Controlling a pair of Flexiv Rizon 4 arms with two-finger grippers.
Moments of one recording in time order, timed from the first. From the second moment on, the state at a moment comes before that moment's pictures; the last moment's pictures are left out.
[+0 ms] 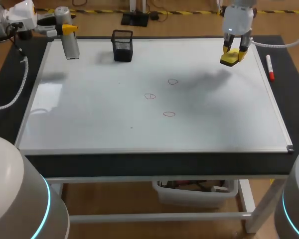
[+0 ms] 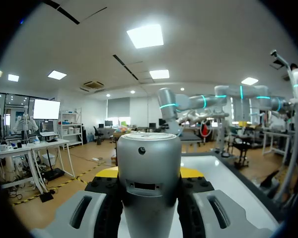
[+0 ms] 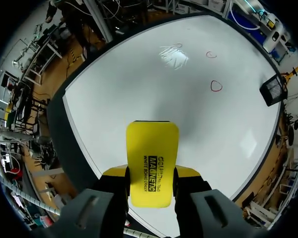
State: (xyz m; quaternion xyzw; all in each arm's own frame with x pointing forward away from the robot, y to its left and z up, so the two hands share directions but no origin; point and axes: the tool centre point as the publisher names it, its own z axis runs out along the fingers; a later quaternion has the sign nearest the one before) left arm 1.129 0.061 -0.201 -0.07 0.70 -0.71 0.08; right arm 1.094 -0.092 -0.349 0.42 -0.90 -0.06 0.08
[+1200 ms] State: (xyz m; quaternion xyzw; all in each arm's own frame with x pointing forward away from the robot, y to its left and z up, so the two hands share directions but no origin) left arm 1.107 0.028 -0.195 -0.03 0.69 -0.72 0.05; right arm 1.090 -0.092 -0.349 0.42 -0.91 0.00 0.06
